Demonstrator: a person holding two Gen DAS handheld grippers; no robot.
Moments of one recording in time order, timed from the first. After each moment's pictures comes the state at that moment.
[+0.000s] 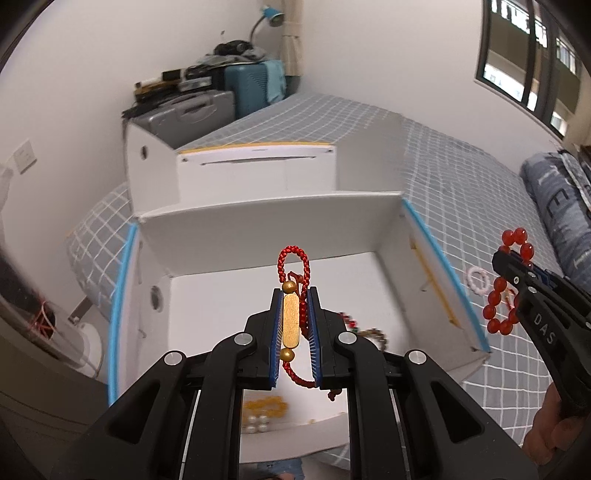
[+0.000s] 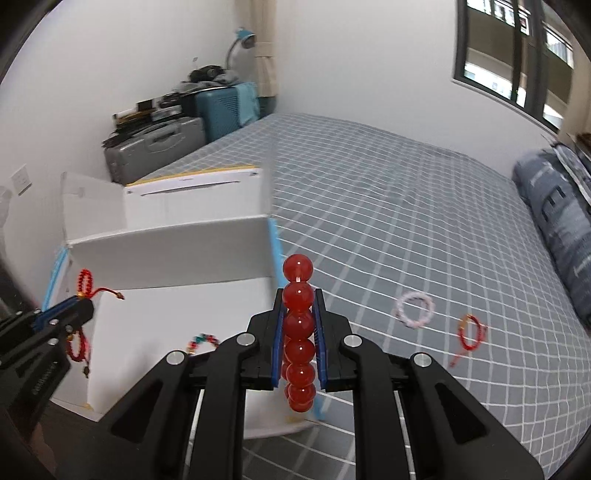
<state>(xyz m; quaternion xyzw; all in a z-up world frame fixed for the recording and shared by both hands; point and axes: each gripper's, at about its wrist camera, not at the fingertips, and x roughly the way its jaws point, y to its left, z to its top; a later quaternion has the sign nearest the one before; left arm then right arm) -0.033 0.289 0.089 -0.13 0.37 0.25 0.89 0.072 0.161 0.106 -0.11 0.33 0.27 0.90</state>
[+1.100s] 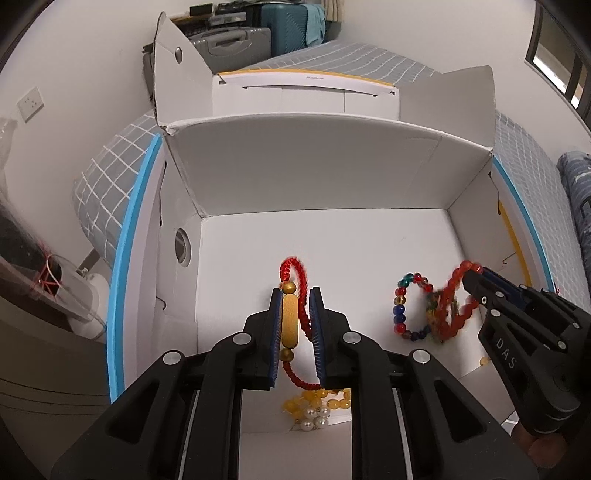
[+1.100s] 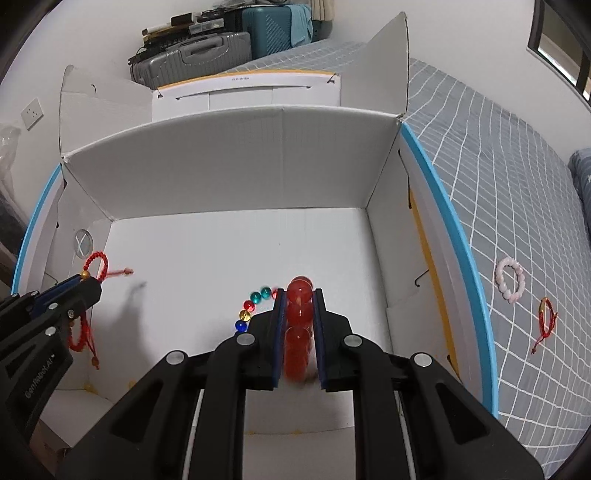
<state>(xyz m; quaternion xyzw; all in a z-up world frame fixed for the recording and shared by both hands) -0.032 0.355 0.025 -0.18 0.45 0.28 0.83 0.078 0.257 0.017 -0.17 0.45 0.30 0.82</state>
